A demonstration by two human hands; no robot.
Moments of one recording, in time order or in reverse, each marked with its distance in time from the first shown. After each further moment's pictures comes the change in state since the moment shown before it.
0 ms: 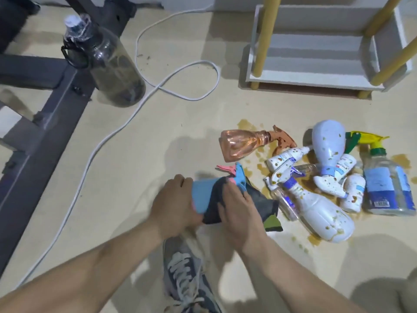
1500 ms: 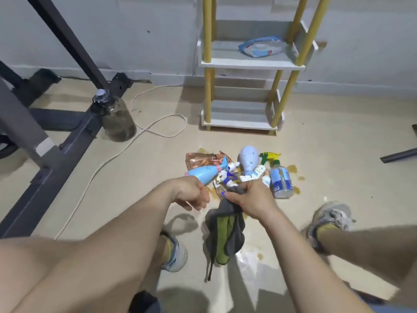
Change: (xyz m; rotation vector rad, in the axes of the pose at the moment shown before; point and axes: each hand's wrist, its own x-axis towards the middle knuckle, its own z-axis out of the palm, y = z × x) left_hand -0.111 0.165 -0.110 -0.525 -0.531 -0.049; right_hand -0.179 -0.020 -0.238 0.408 0.102 0.460
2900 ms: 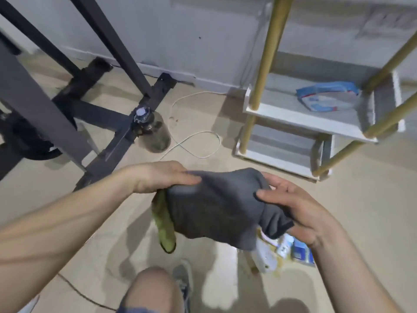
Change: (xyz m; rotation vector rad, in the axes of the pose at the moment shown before) left_hand -0.080 0.097 -0.234 -0.413 0.016 0.004; right_hand 0.135 -0.180 -0.145 0.971 -0.784 0.072
